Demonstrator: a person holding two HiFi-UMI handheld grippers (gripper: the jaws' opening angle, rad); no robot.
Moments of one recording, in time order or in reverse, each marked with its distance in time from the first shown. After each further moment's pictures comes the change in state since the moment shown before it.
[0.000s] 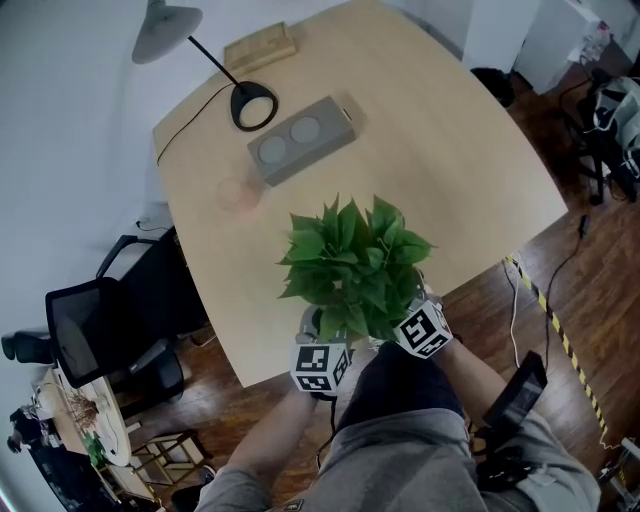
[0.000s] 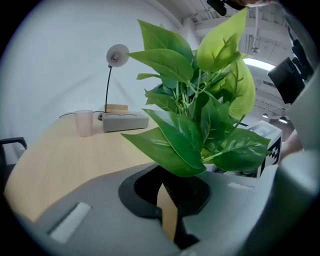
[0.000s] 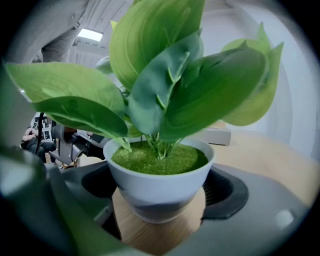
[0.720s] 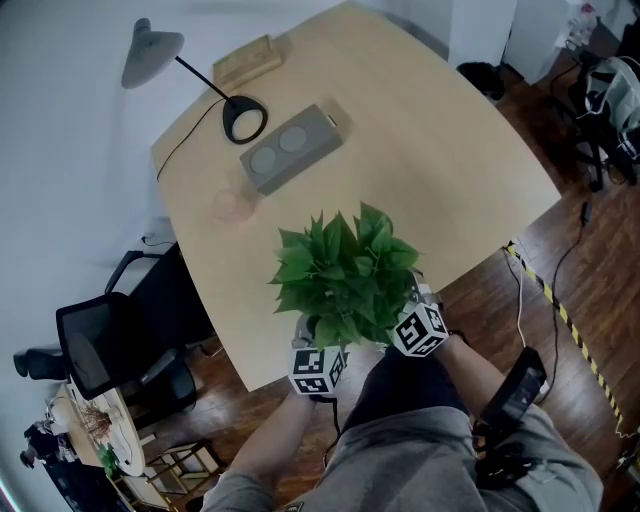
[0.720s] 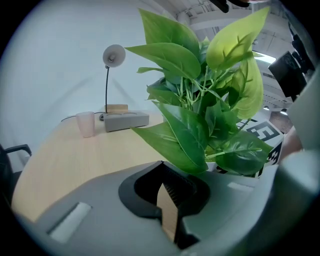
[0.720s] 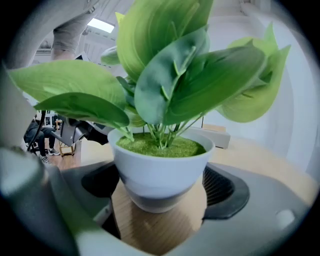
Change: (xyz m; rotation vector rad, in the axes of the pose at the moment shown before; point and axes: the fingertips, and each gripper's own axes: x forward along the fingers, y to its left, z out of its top) left arm -0.004 0.002 -0.015 0.052 0.055 0.025; right arm -0.007 0.000 -0.020 -0.114 0.037 -0.032
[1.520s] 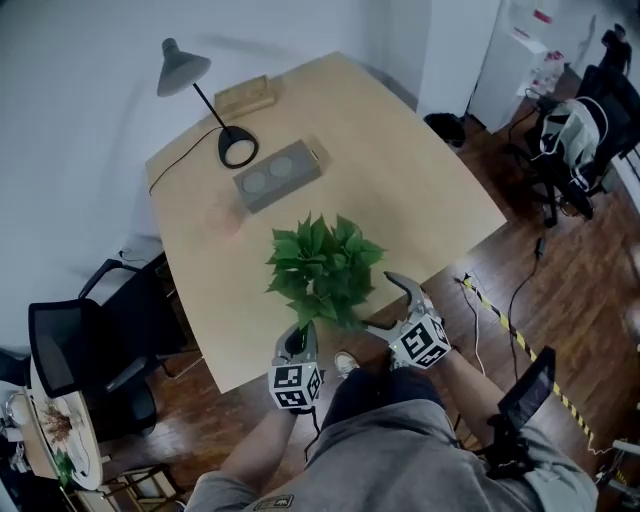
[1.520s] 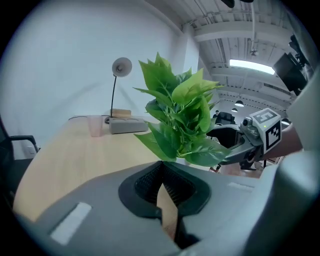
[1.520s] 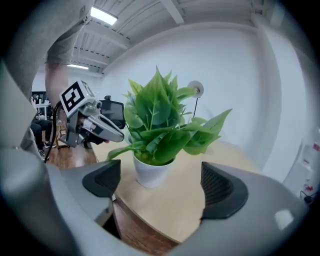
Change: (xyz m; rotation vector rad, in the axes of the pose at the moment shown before) left arm -0.055 -0.012 0.001 -0.073 -0.100 0.015; right arm -0.095 -0.018 0.033 -0.062 0.082 -0.093
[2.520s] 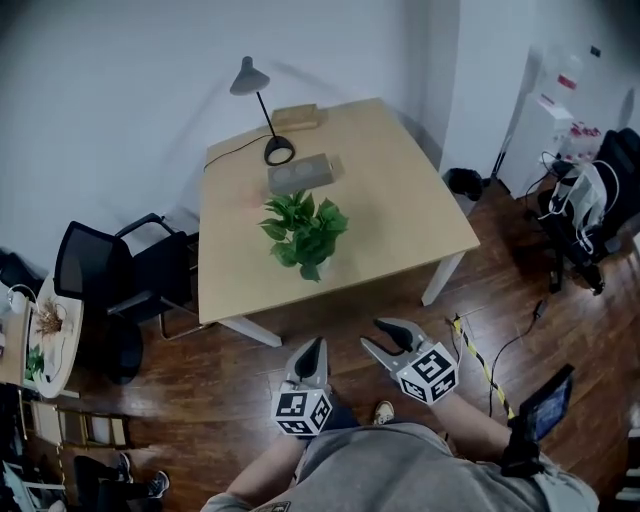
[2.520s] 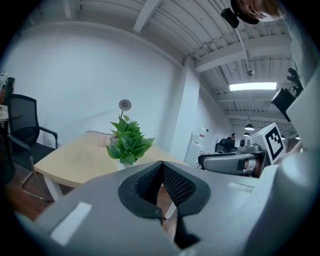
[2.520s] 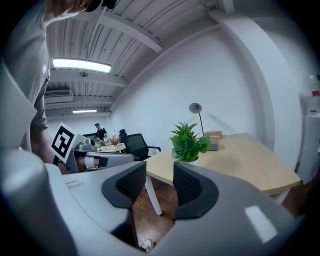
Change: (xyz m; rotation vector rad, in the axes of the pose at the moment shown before) left arm -0.147 -0.227 0.011 -0.122 -0.323 0.135; right arm -0.233 0.070 0.021 0.311 -0.215 0.235
